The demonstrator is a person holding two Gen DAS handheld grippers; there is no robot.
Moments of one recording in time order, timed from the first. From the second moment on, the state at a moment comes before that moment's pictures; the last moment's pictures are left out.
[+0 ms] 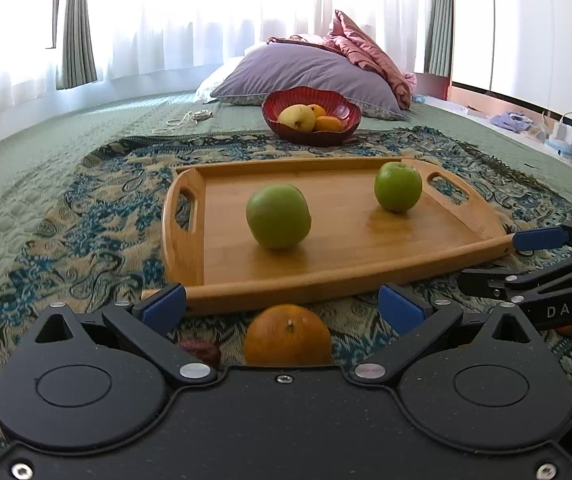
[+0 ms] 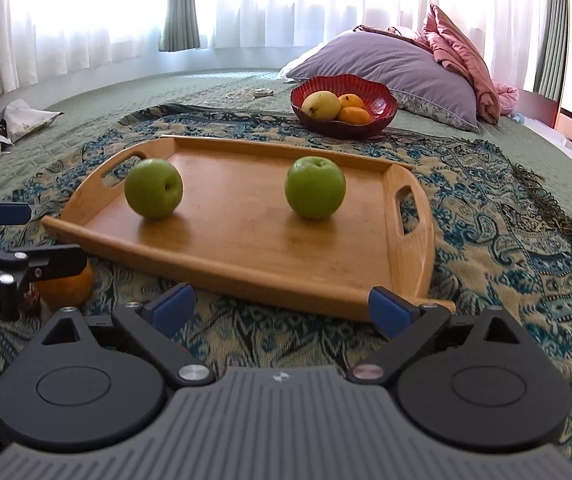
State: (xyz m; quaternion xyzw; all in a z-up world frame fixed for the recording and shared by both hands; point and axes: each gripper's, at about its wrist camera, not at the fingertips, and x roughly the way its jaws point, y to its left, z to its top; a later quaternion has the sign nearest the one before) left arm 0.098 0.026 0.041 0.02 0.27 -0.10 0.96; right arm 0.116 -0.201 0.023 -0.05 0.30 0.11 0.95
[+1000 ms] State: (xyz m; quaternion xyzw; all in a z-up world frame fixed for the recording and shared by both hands) left arm 0.049 0.039 0.021 0.02 0.28 -0.10 0.95; right arm 0.057 -0.187 0.013 -0.07 0.28 0.15 0.95
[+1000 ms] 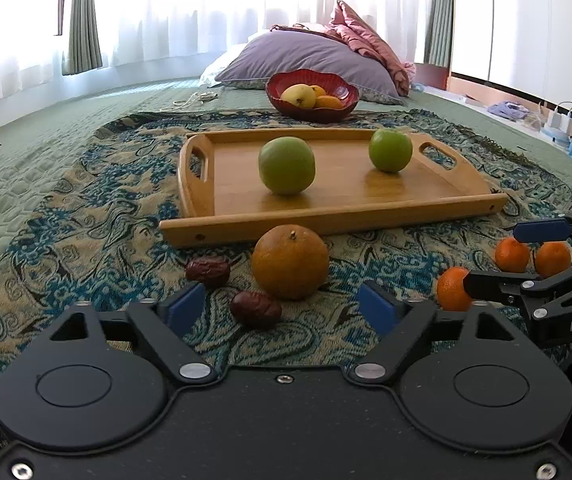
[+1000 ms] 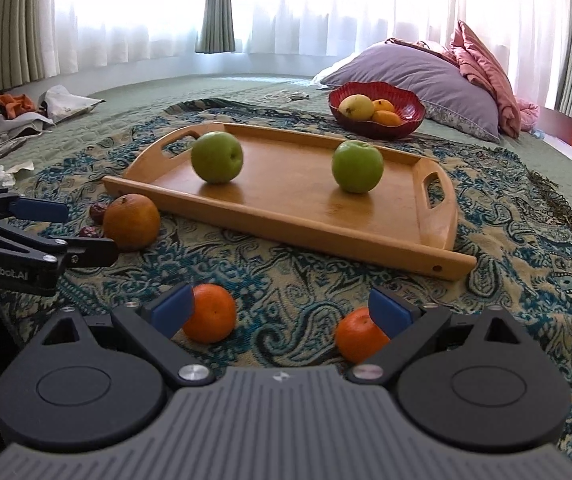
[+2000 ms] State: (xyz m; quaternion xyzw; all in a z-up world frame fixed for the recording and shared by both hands) left arm 0.063 0.045 0.008 0.00 0.31 -0.08 0.95; right arm 0.047 -0.153 0.000 -0.11 0.29 0.21 0.93
